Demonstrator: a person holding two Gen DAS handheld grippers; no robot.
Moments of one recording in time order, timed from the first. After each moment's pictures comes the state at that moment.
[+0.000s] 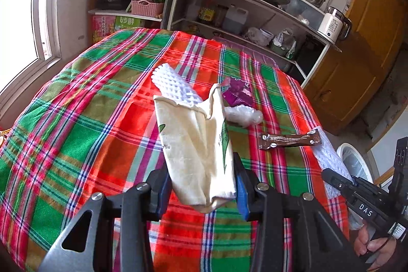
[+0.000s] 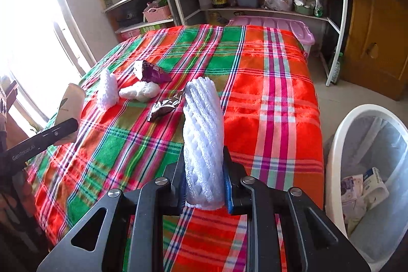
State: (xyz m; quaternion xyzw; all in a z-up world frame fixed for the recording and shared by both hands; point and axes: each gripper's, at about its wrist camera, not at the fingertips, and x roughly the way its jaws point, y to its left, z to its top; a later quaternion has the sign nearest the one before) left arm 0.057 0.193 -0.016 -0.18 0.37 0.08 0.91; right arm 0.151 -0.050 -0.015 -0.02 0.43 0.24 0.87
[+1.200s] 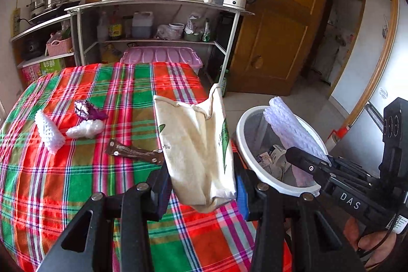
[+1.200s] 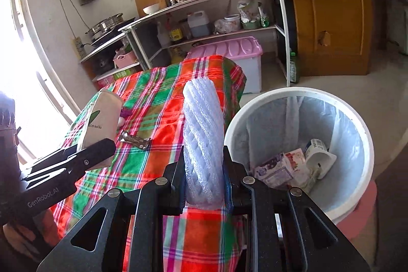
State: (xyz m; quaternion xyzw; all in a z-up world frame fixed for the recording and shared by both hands) left arm 0.075 0.001 0.035 -0.06 0.35 -0.09 0.93; right arm 0.094 -0.183 0.028 0.08 0.37 0.16 0.91
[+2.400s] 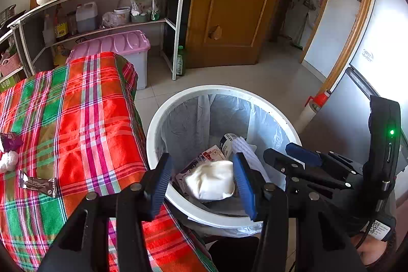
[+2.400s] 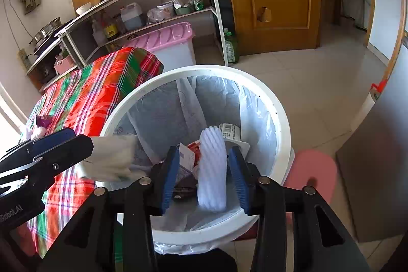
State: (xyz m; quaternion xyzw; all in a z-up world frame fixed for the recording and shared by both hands) left arm 0.133 -0.130 0.014 -0.01 0.41 -0.19 0.89; right arm 0.125 -0.296 -0.009 0.09 0.42 0.01 0.90
